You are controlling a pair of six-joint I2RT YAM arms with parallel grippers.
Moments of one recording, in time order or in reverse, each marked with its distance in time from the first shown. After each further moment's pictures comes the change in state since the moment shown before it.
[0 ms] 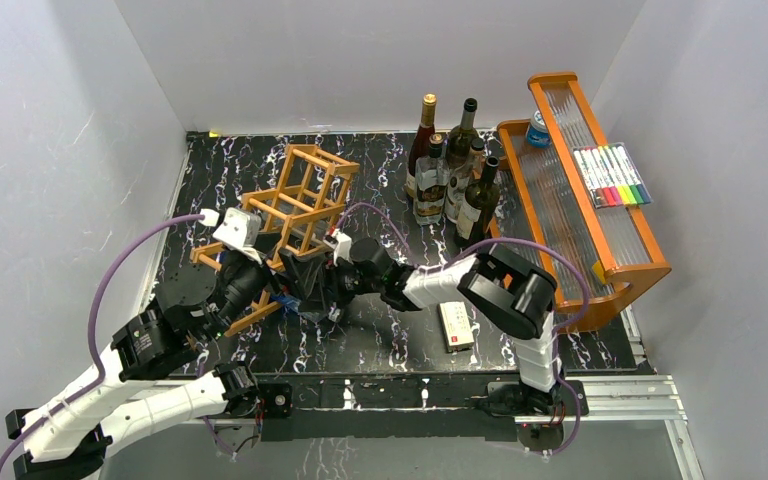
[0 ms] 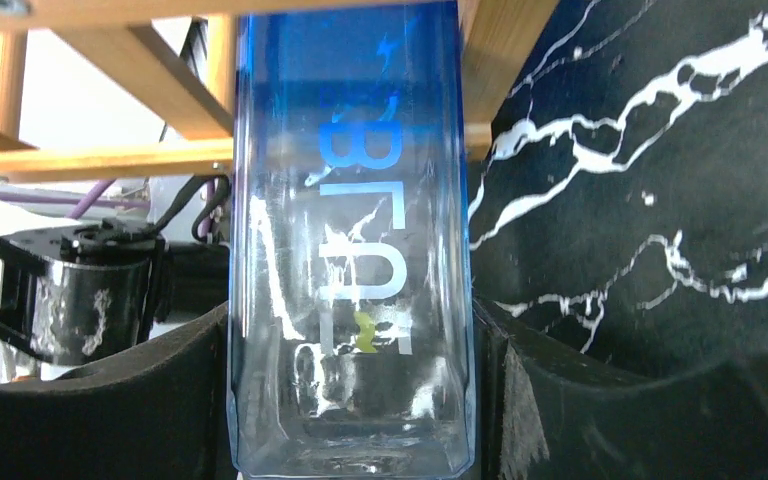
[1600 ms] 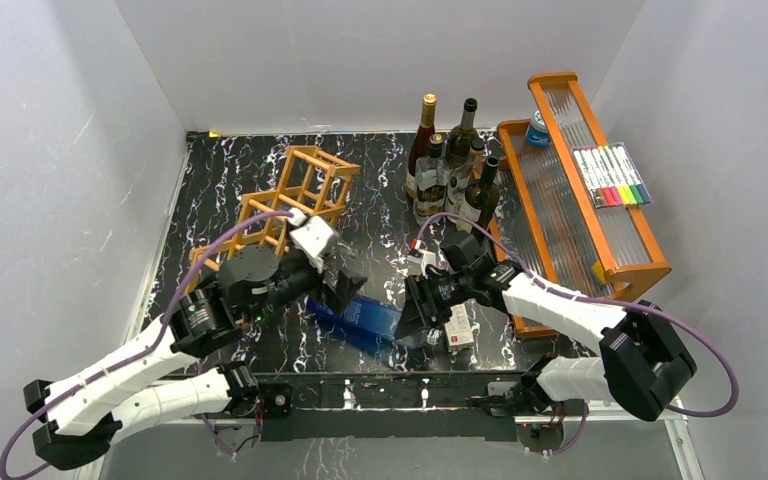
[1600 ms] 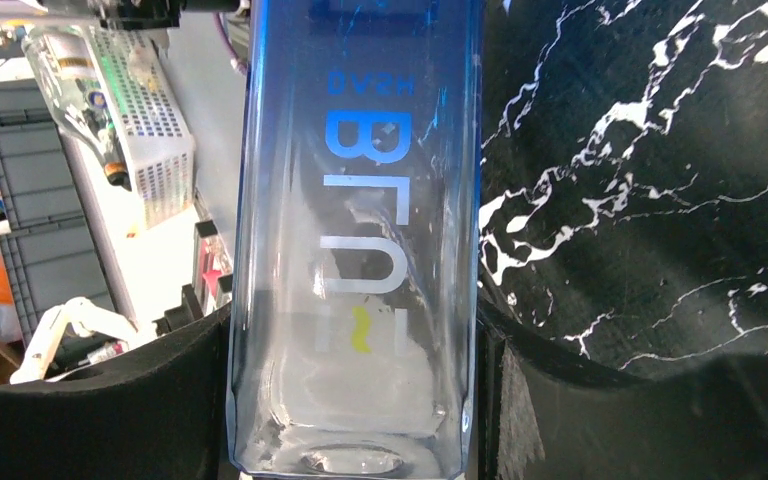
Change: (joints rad) left arm 0.000 0.174 -0.034 0.073 0.213 0.148; right arm -0.308 -0.730 -0.393 -0.813 -0.389 -0.216
